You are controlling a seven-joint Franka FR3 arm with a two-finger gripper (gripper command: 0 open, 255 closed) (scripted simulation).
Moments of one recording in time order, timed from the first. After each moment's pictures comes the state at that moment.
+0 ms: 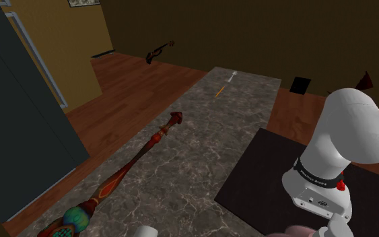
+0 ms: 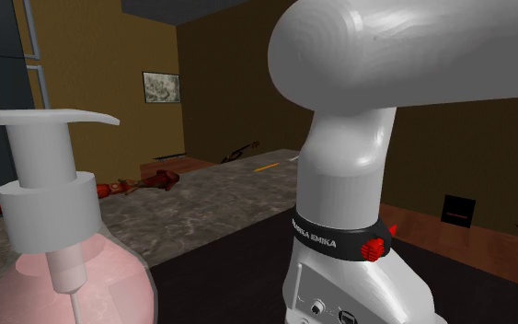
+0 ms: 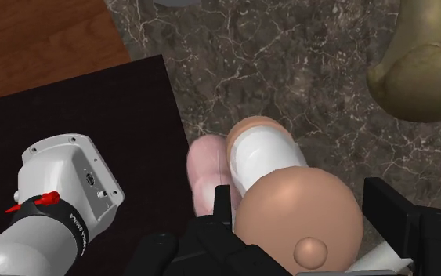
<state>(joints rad) 0.20 -1.47 0.74 -2.25 0.98 1.08 1.08</state>
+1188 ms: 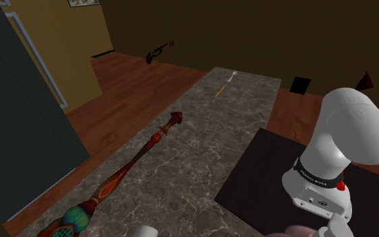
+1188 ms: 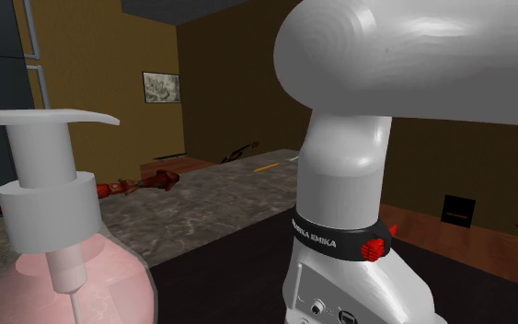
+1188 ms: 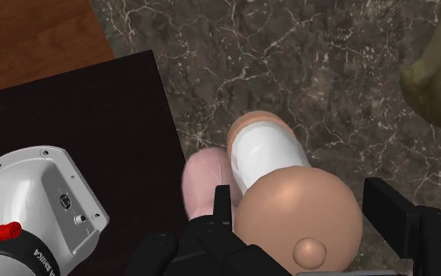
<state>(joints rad) 0.29 -1.63 0.89 -2.47 1.12 1.16 1.07</state>
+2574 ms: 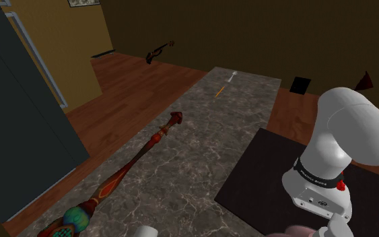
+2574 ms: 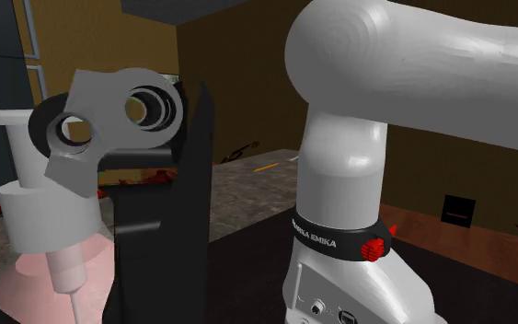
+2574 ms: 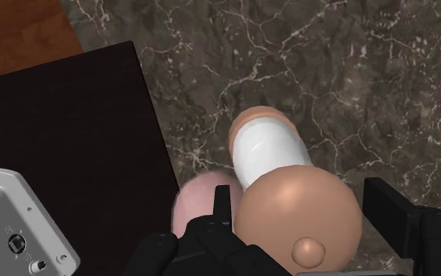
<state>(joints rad) 0.42 -1.77 1.16 -2.66 1.37 1.25 1.10</state>
